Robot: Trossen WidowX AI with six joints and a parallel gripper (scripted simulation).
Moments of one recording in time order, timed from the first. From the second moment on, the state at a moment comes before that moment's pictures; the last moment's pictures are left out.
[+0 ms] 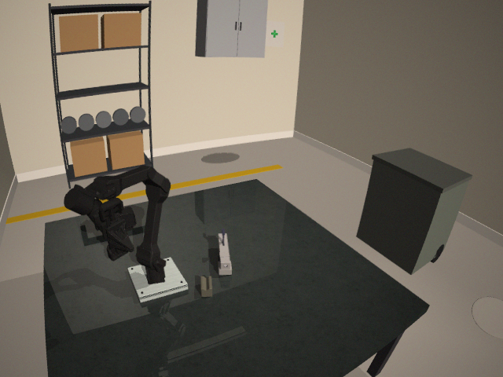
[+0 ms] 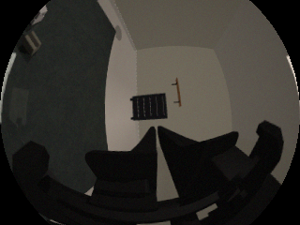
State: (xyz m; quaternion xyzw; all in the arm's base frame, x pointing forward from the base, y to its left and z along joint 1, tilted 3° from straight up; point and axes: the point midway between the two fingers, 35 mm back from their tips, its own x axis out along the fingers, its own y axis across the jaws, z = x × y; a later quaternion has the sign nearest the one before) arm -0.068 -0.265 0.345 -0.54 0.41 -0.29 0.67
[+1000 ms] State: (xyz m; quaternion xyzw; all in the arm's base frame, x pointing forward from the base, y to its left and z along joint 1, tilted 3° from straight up) arm 0.249 -0.183 0.239 -0.64 0.27 0.33 0.64
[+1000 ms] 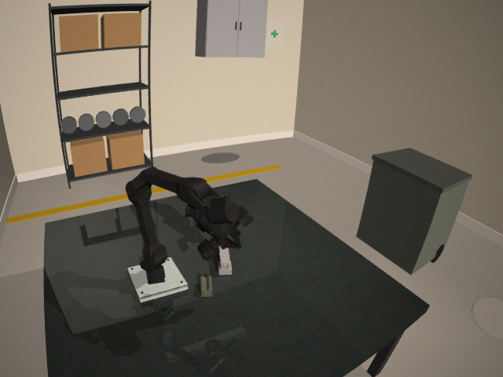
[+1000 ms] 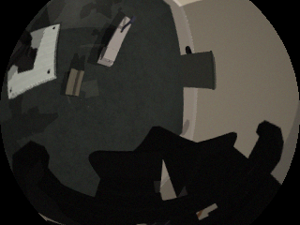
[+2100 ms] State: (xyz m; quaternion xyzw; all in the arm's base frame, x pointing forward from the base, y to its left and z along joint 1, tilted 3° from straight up) arm 0.297 0.075 0.167 -0.71 0.07 0.69 0.12
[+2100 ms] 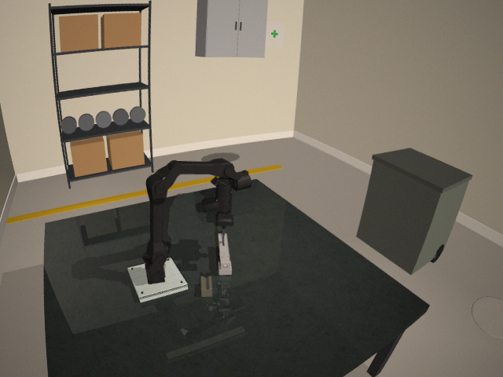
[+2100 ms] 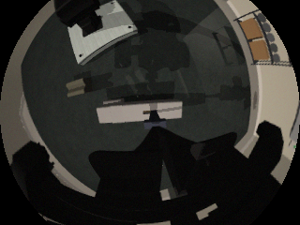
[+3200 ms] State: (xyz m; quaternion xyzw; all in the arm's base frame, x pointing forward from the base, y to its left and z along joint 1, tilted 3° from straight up) arm 0.301 0.078 0.153 -0.71 0.06 0.69 0.11
